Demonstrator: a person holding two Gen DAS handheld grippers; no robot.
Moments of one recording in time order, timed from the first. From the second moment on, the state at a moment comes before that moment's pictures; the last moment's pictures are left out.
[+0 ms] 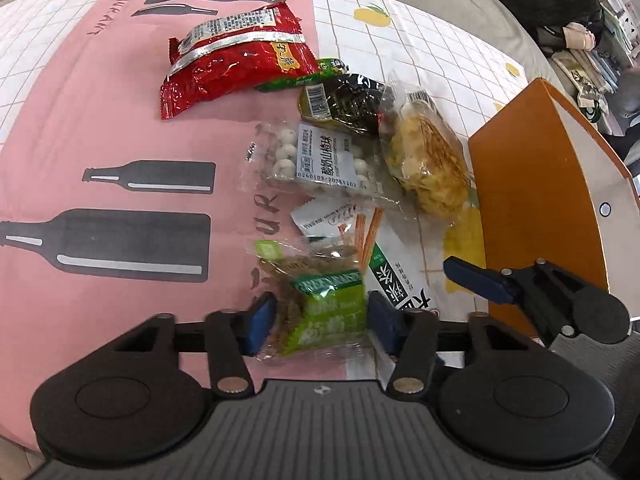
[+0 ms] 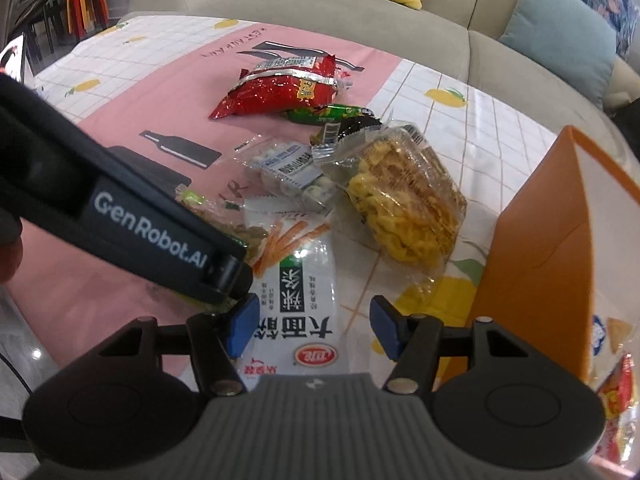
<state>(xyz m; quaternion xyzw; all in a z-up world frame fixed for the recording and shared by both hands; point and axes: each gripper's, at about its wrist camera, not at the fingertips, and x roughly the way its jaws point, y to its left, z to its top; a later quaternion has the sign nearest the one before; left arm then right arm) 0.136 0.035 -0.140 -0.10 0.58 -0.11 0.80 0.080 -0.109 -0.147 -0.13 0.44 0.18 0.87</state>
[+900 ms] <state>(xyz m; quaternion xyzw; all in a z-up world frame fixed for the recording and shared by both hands) 0.120 0.051 -0.144 -0.07 0.58 -0.04 0.81 0.088 -0.097 -0.155 -0.09 0.47 0.19 0.86</state>
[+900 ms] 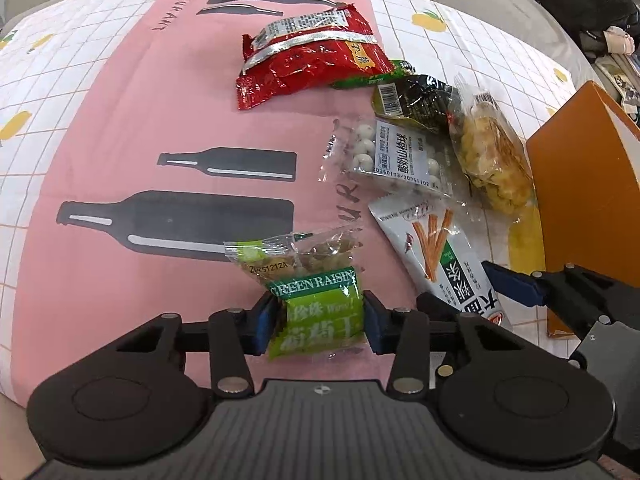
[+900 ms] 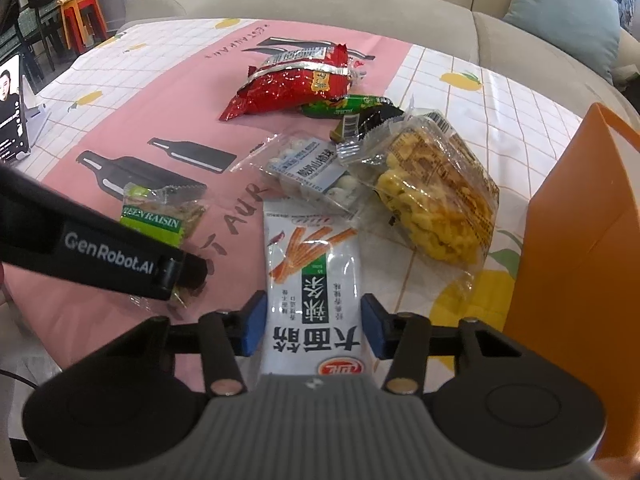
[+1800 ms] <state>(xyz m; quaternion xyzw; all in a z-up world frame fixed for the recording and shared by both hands) 0.079 0.045 -0.032 -0.14 0.48 -0.10 0.86 0.037 -0.161 -0.029 0.03 0.41 0.19 0.89</state>
